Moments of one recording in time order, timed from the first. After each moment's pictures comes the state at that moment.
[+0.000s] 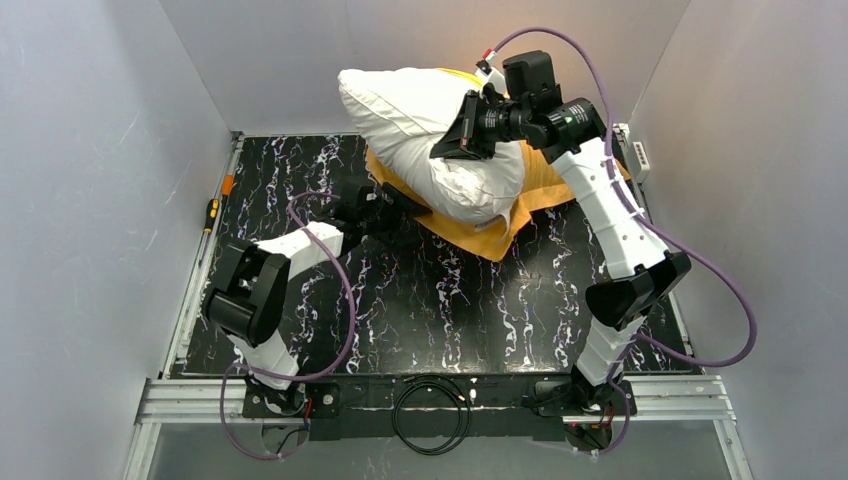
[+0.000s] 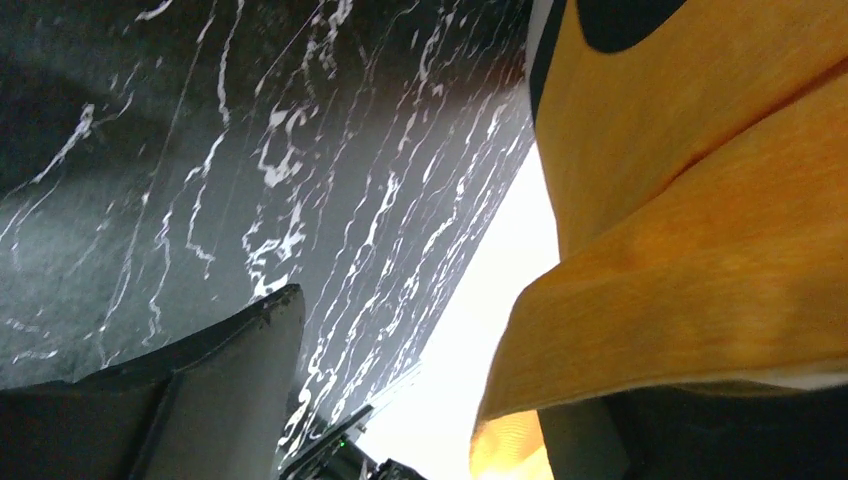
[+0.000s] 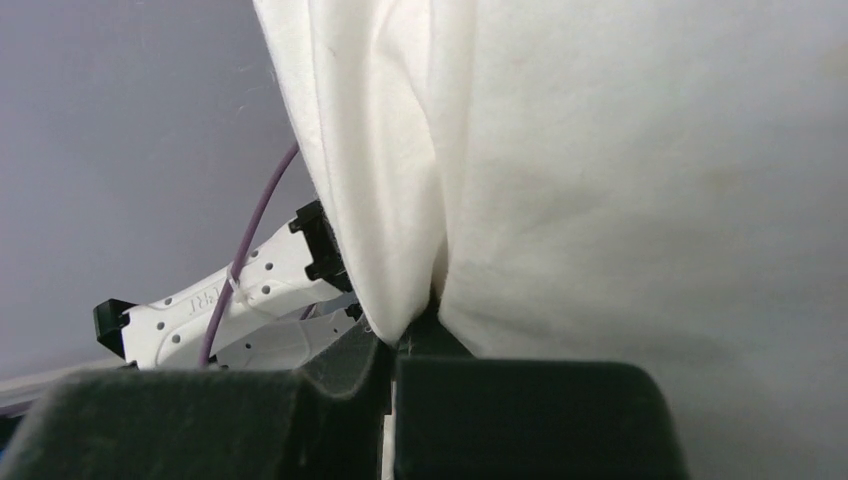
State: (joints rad) left arm -0.44 1.68 0.97 0.06 0.37 -1.37; right arm 0.53 1.80 2.21 -0.97 -0.55 0.70
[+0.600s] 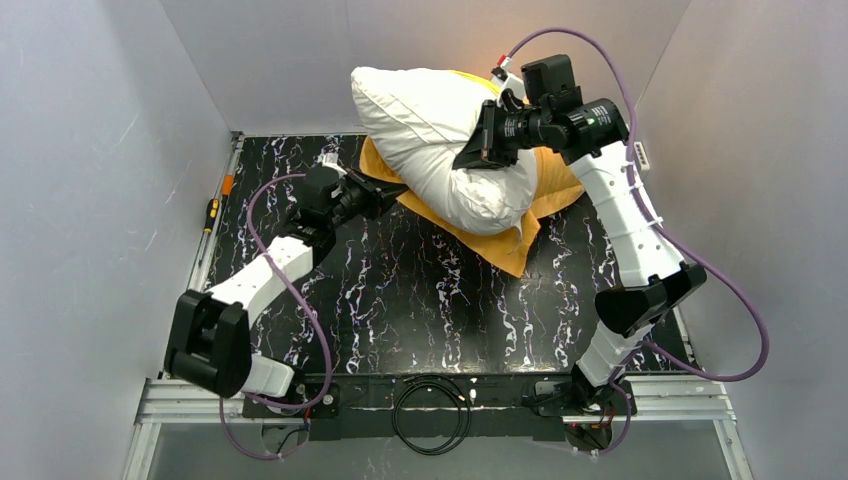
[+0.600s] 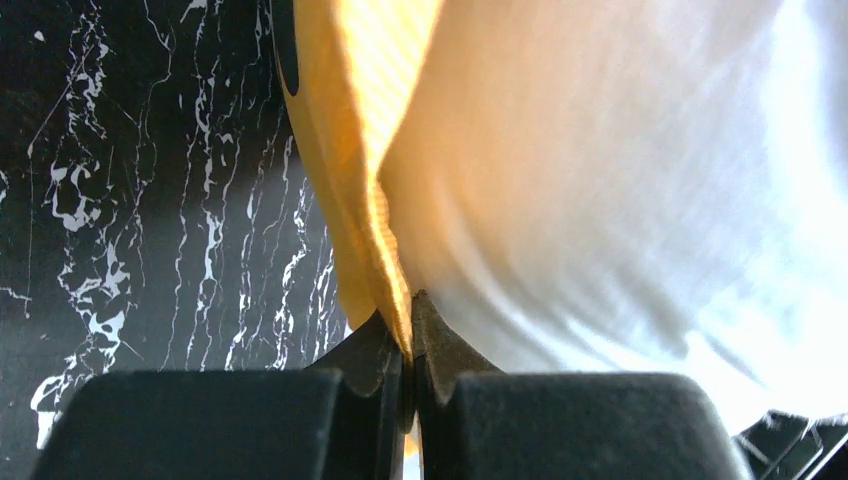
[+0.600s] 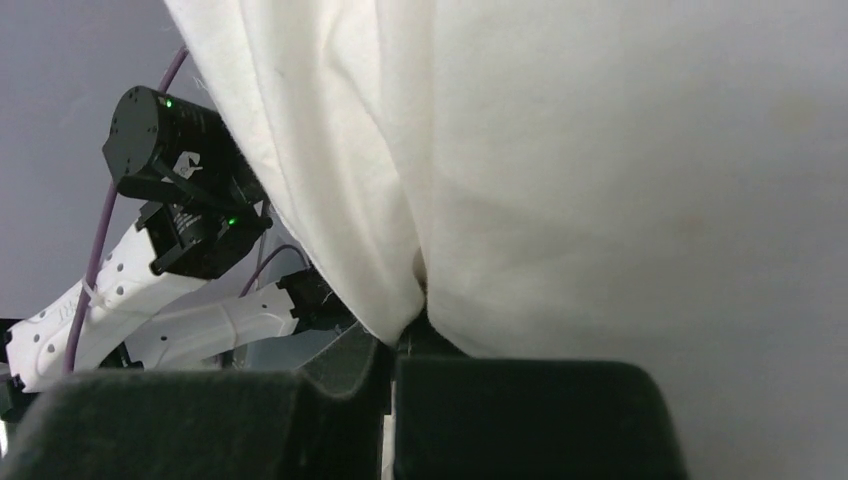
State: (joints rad) left arm -0.36 1.42 0.93 0.23 0.33 -1.42; right arm 0.48 1.72 2.15 -1.10 -0.53 0.57
